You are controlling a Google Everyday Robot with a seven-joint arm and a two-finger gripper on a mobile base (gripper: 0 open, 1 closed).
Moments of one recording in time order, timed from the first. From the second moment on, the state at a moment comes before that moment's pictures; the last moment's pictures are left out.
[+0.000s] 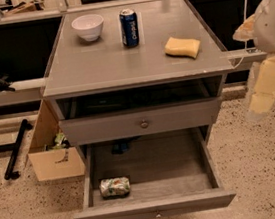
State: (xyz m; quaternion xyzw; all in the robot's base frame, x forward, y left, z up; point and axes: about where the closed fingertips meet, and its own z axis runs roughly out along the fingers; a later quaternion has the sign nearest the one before) arm 0.438 -0.202 0.964 -0.61 0.77 -0.02 0.16
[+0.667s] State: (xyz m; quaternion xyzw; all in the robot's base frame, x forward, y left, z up) arm 0.427 -0.106 0.872 -0.64 0.75 0.08 0.15
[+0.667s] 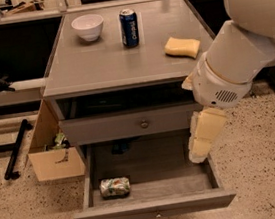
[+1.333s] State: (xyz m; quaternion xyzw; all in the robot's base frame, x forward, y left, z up) arm 0.437 -0.115 0.838 -0.65 0.75 0.06 0.15
